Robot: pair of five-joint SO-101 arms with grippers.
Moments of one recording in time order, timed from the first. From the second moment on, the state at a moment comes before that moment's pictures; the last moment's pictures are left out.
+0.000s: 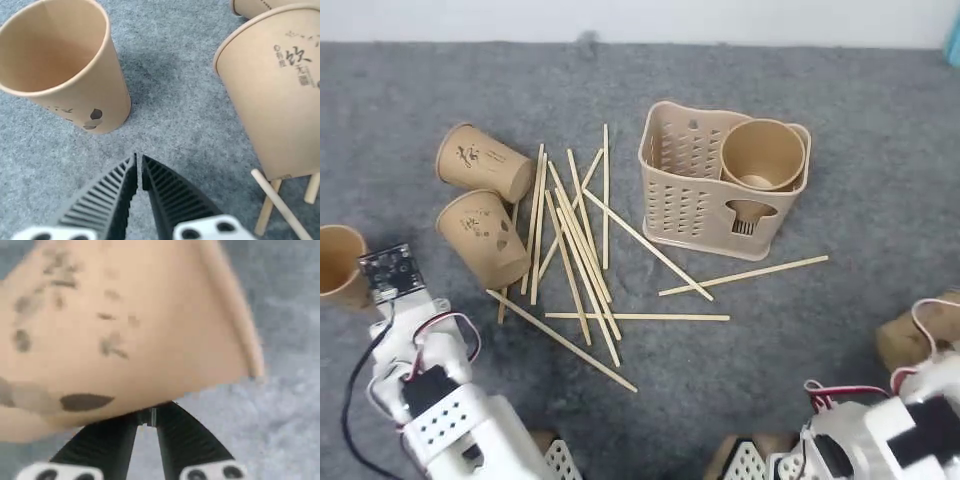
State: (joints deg) left arm -44.2 -75.5 90.2 43.5 -9.0; right arm 59.4 -3.8 38.0 56.9 53.2
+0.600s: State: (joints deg) left arm -44.2 -75.5 90.2 43.5 -9.0; right arm 51.3 -33.0 34.2 68.0 44.6
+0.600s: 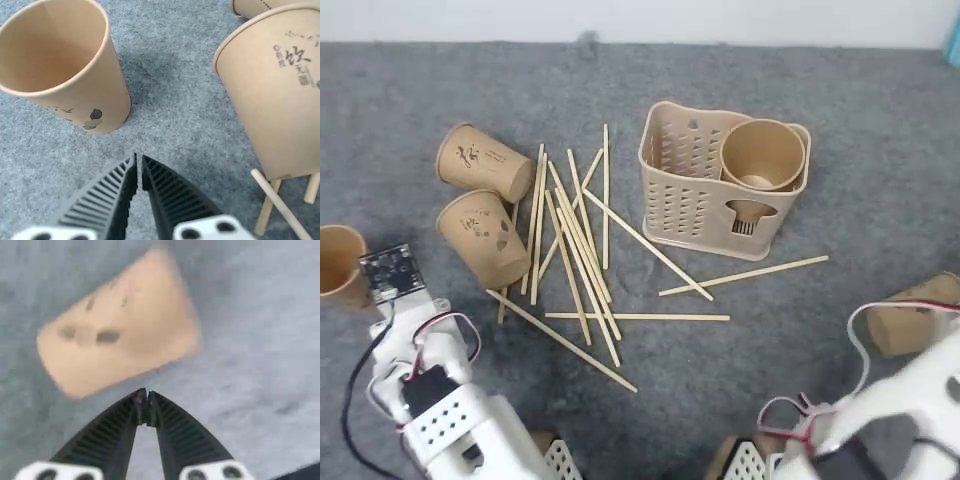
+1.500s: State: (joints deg) left arm -44.2 -75.5 90.2 43.5 -9.0; right arm 50.3 31.4 -21.7 85.9 38.4
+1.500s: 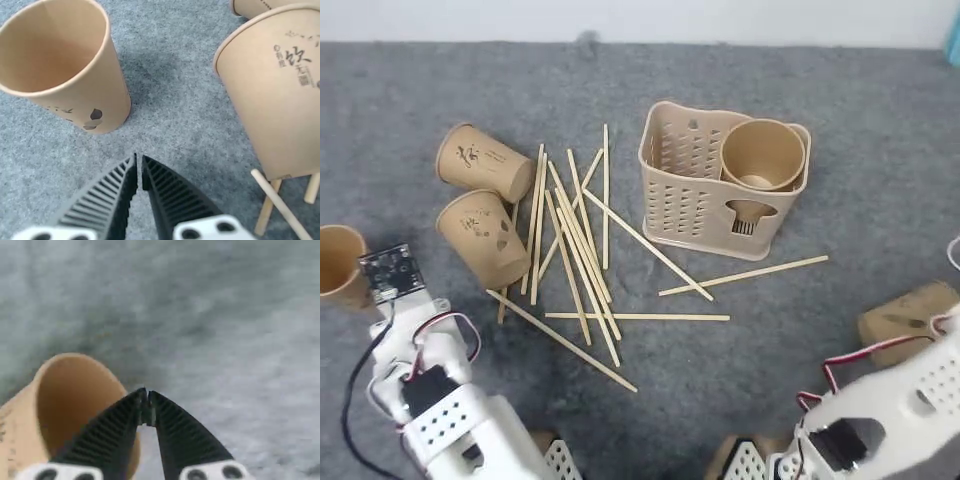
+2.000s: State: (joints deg) left arm -44.2 -75.5 90.2 43.5 -9.0; right arm 42.1 28.4 -25.4 100.6 34.3
